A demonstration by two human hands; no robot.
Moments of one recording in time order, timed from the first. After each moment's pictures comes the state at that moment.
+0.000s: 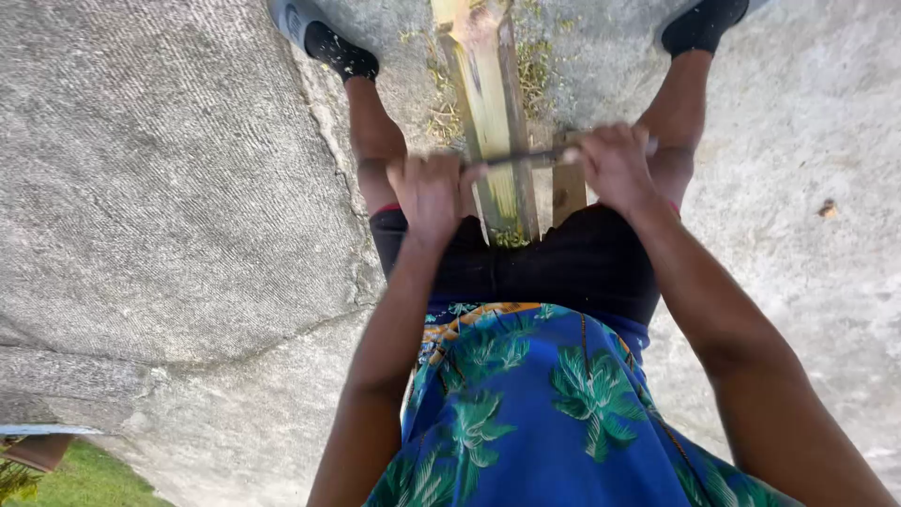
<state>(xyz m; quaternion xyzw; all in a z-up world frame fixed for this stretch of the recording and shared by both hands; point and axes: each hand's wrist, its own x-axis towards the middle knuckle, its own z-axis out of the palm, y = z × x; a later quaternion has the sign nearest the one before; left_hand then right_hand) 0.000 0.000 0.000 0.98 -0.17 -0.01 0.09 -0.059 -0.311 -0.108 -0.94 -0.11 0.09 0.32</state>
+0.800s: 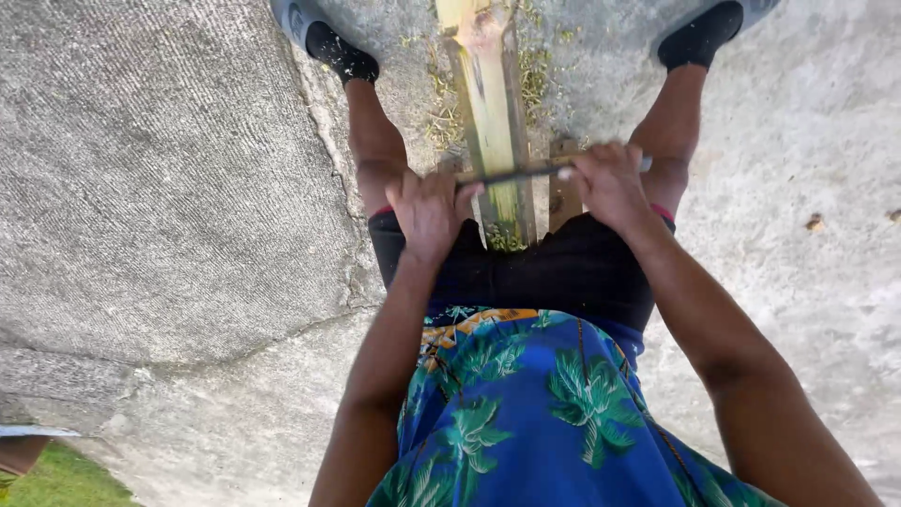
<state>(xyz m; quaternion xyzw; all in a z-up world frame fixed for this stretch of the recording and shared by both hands) -0.020 0.006 0.004 0.99 -0.12 -0.03 0.11 -0.062 -0.297 -0.086 -0.94 -0.09 0.17 0.29</state>
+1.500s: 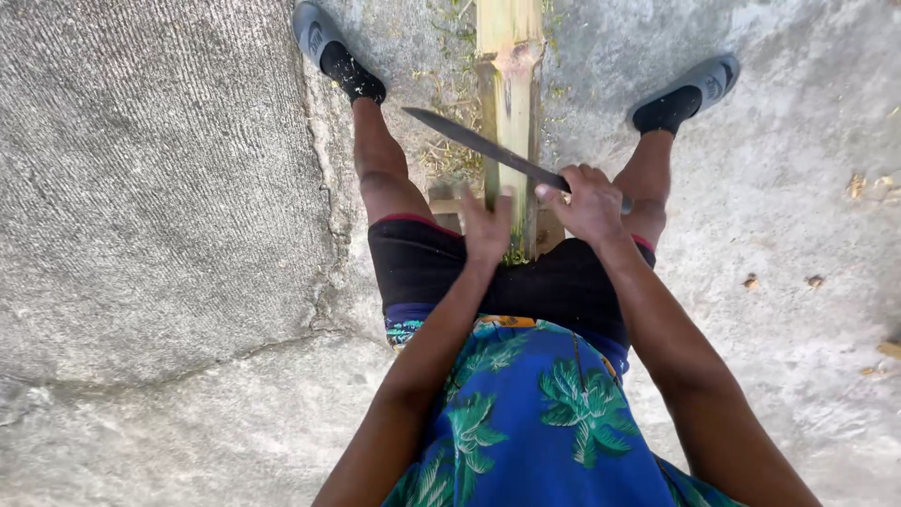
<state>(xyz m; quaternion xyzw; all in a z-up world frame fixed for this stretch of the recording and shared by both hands) -0.075 -0.051 -0.067 0.80 0.24 -0.14 0.53 -0.033 -0.240 -0.034 -0.96 -0.05 0.15 0.24</state>
